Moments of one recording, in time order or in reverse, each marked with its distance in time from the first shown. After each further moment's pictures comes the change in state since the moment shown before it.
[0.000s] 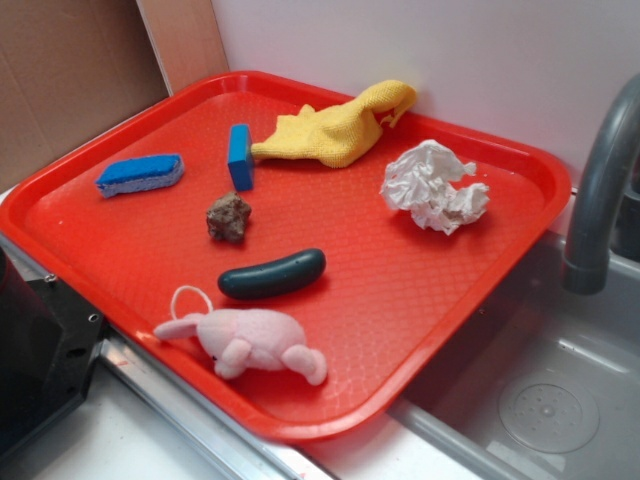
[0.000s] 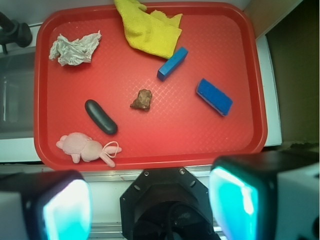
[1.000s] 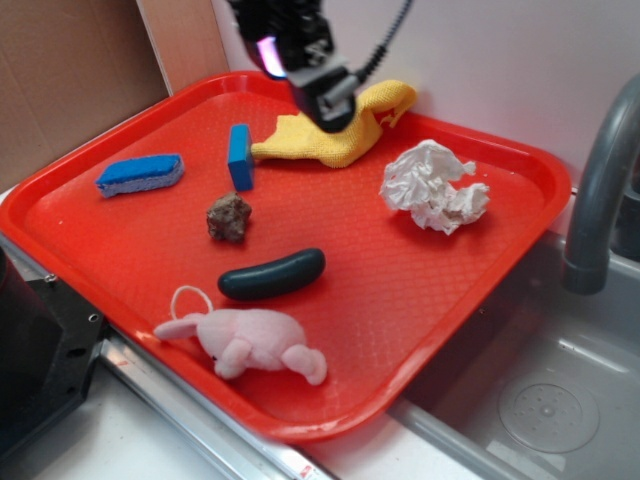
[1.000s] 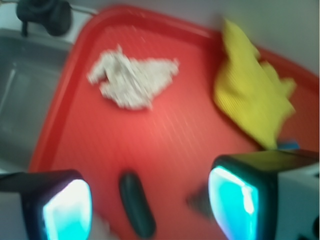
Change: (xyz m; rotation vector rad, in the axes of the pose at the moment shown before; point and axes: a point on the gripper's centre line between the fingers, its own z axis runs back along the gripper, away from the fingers) arm 0.106 -0.083 -0.126 -0.024 -0.049 -0.351
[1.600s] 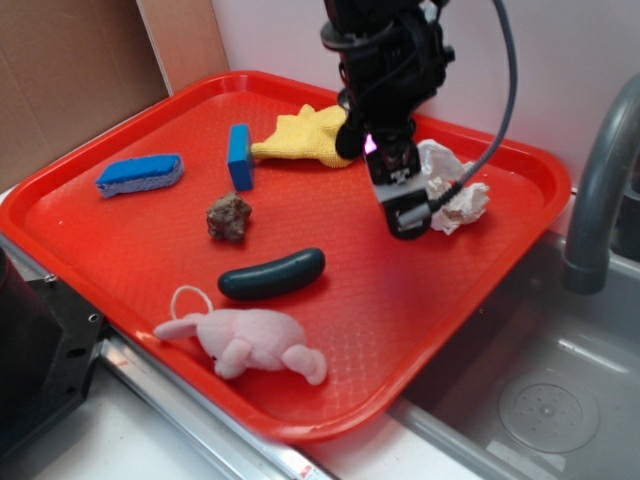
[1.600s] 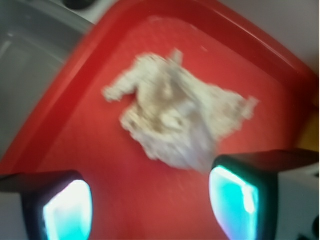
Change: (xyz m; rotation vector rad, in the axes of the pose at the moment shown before) arm 0.016 -0.025 -0.076 -0.050 0.014 -0.277
